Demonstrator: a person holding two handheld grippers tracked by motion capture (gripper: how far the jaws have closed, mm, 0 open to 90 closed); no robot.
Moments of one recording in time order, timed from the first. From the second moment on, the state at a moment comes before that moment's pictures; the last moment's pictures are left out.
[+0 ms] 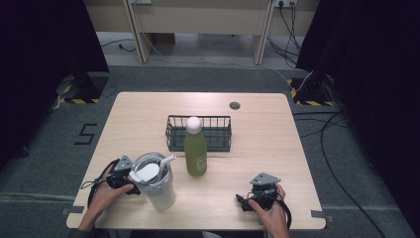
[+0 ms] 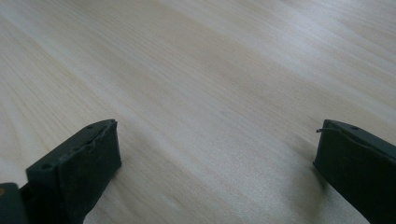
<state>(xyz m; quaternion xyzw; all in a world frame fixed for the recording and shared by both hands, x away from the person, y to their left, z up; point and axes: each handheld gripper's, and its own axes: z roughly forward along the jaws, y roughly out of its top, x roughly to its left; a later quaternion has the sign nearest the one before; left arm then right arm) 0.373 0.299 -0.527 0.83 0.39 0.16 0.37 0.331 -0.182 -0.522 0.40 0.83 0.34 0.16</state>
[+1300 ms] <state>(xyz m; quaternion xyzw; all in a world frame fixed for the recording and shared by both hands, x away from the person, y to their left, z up) 0.307 0.317 -0.502 0.77 0.36 0.19 0.49 0.330 -0.182 -0.522 0.40 0.83 0.34 0.17</state>
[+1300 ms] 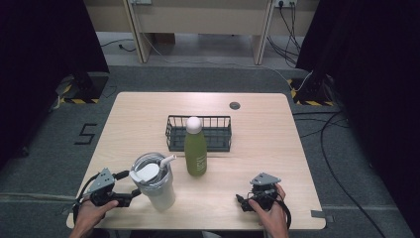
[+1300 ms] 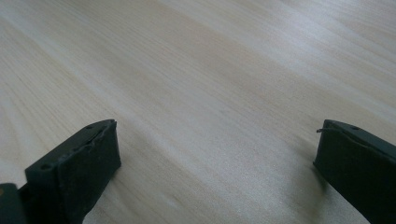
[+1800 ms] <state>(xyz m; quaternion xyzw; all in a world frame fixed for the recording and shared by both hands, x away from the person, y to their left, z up) 0.285 0.313 -0.501 0.77 0.34 0.19 0.51 0.330 -0.182 -0.522 0.40 0.83 0.34 0.17</state>
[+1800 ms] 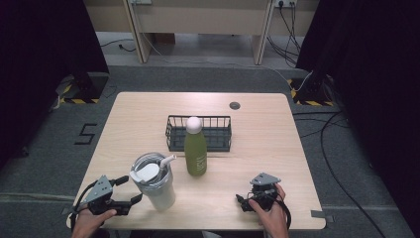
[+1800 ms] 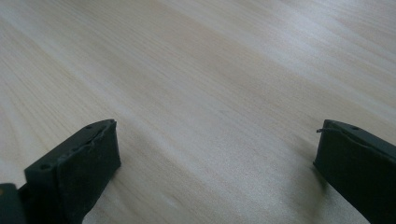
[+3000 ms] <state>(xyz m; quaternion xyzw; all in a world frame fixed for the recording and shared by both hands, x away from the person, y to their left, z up) 0.268 0.270 -0.497 0.75 0.29 0.18 0.57 0.330 -0.182 -0.522 0.40 0.83 0.34 0.17</state>
